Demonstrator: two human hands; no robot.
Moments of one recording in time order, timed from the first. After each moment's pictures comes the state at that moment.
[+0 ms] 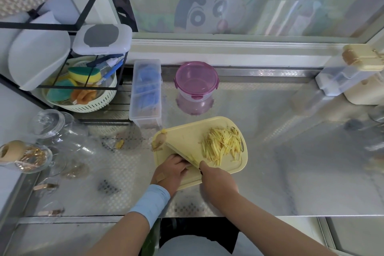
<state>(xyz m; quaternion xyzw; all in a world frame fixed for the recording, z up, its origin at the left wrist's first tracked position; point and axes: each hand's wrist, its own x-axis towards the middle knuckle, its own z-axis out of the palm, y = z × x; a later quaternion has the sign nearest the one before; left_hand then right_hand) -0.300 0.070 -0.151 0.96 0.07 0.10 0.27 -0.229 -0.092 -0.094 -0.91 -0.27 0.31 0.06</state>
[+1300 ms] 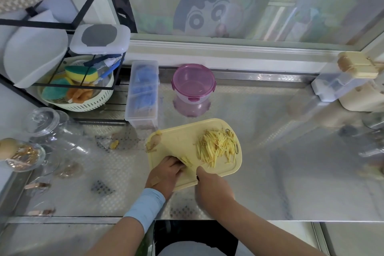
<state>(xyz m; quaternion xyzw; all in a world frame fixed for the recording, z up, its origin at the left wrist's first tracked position) -0.301 0.064 -0.156 0.96 0.08 0.13 0.23 -0.234 -0.103 -0.088 -0.91 -0.27 0.32 0.10</state>
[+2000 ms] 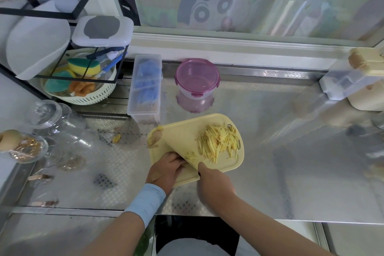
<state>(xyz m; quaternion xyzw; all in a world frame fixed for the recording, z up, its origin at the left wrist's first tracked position) -0.303 0.063 -0.155 0.95 0.10 0.14 0.25 -0.228 -0.102 -0.098 -0.90 -0.28 0.31 0.10</state>
